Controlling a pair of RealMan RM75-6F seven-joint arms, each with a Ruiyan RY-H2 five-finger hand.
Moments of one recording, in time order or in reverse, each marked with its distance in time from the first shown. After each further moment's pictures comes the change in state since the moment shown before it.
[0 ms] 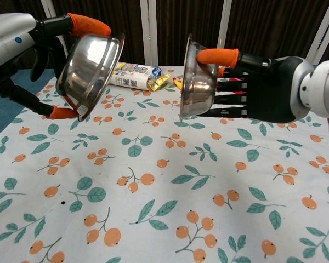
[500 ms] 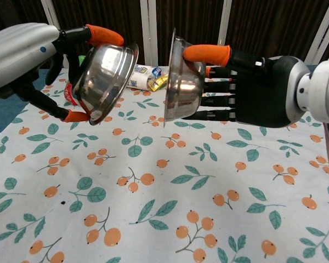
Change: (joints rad) left arm -0.037 -0.057 -0.021 0.043 -0.026 -0.061 0.043; right arm -0.021 -0.026 -0.005 -0.074 -0.081 -0.033 0.008
